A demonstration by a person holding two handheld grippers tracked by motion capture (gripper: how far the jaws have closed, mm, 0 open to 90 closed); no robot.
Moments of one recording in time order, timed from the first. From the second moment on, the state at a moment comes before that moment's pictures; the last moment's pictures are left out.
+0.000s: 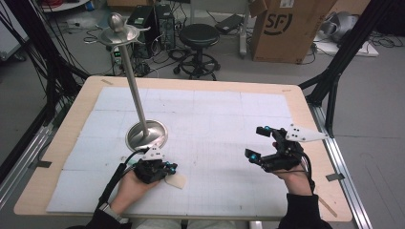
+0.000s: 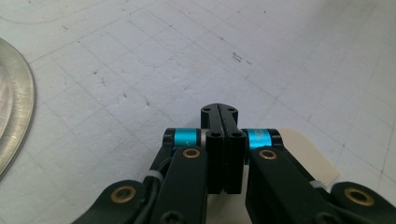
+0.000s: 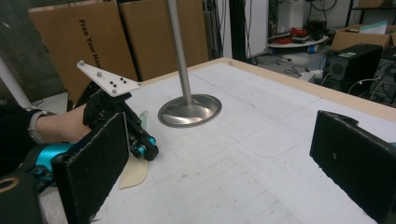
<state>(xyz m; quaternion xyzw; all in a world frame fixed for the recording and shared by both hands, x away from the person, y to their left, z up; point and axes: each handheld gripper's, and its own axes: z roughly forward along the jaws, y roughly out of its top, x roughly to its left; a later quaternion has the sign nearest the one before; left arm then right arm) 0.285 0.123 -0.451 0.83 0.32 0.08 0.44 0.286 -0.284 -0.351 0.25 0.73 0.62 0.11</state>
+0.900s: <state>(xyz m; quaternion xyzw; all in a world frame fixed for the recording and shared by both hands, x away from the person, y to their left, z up) 0.253 0.124 -0.446 0.88 0.24 0.04 0.42 0.284 -0.283 -0.353 0.24 0.74 0.61 0.11</state>
